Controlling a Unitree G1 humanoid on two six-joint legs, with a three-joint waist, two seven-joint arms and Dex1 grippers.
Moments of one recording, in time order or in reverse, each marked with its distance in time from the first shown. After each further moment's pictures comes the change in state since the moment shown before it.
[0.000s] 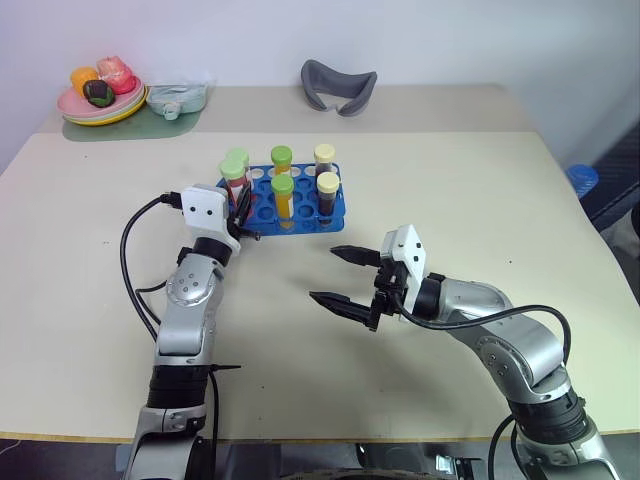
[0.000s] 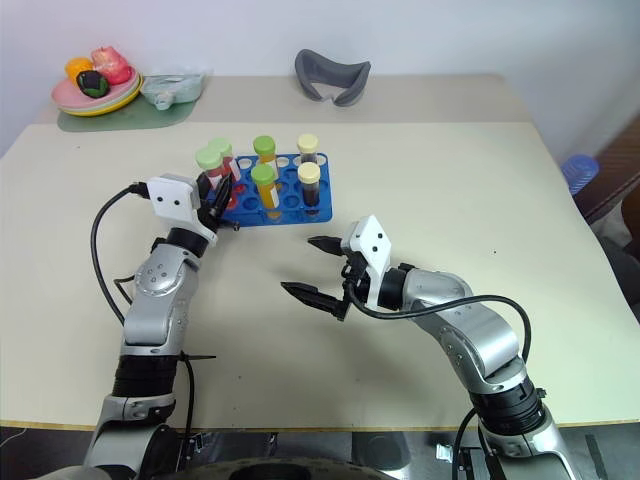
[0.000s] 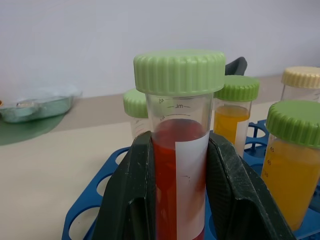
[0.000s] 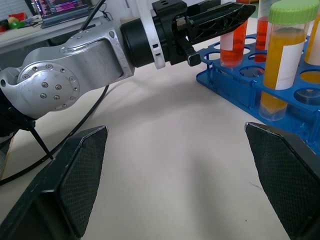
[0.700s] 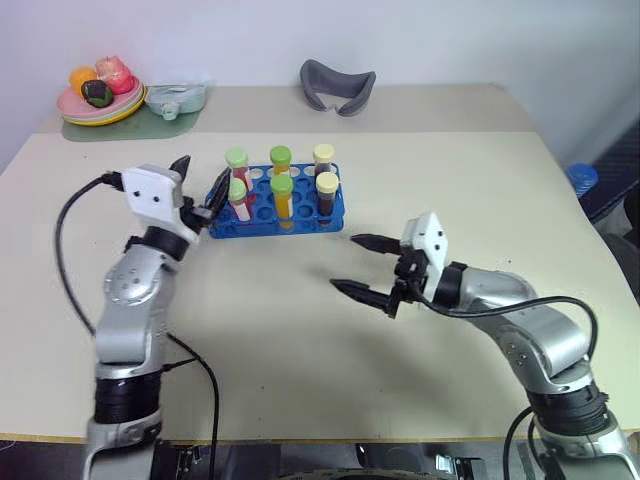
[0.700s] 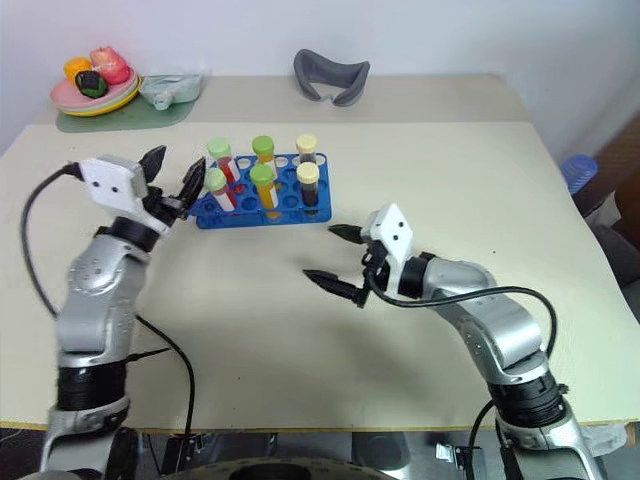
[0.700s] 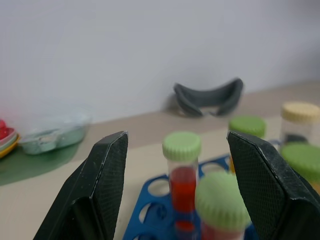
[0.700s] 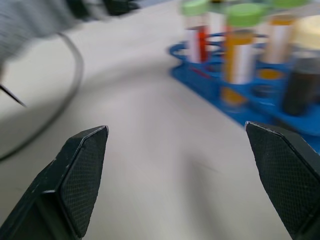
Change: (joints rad) left arm 0.103 0.273 0.164 -0.267 -0.220 0.219 -0.175; right arm -0.020 -0.125 -0.128 0.045 -0.006 -0.022 0.044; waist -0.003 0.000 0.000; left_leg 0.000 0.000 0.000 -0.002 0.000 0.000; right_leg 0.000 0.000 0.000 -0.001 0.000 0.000
